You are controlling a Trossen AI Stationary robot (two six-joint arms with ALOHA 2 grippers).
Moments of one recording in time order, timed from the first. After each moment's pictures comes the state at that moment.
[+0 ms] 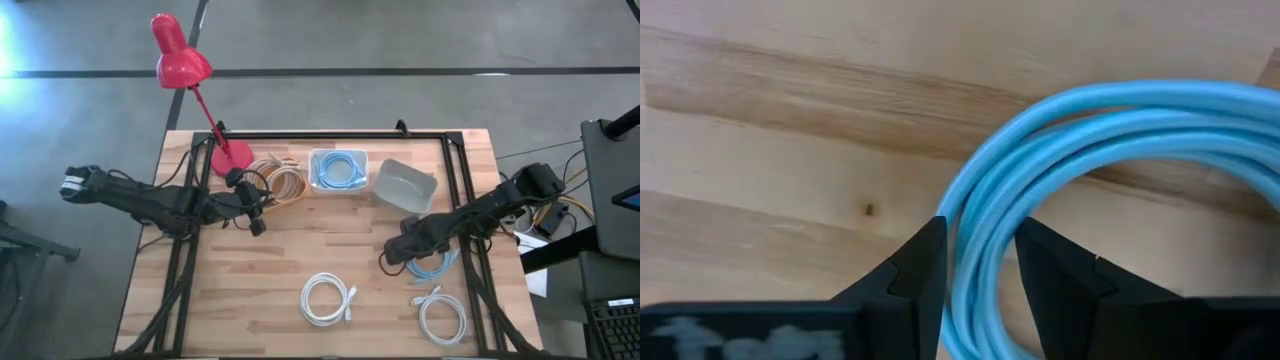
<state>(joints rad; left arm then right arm) -0.15 0.89 0.64 -0.30 -0.61 -0.19 0.33 1.48 0.70 -0.77 -0.03 1.72</state>
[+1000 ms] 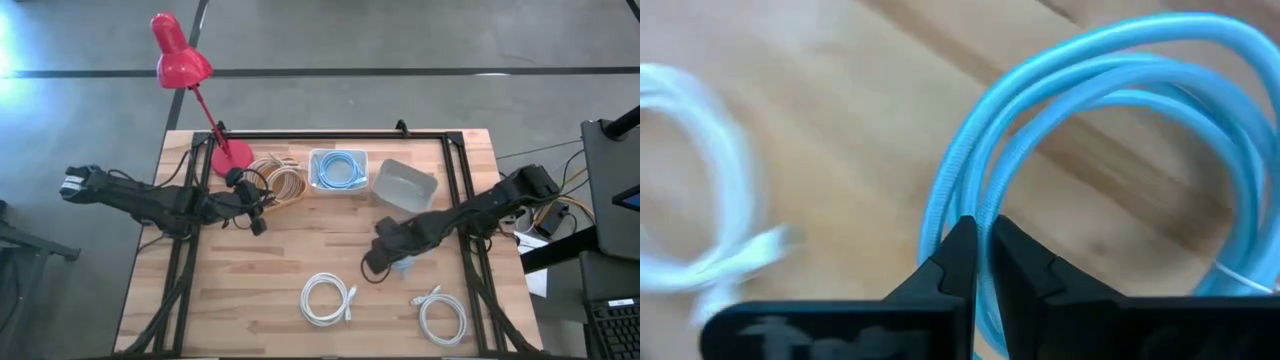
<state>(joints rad) -0.15 0.89 0.64 -0.28 -0.62 -0.21 0.33 1.52 0.95 -0.72 0.09 1.35</state>
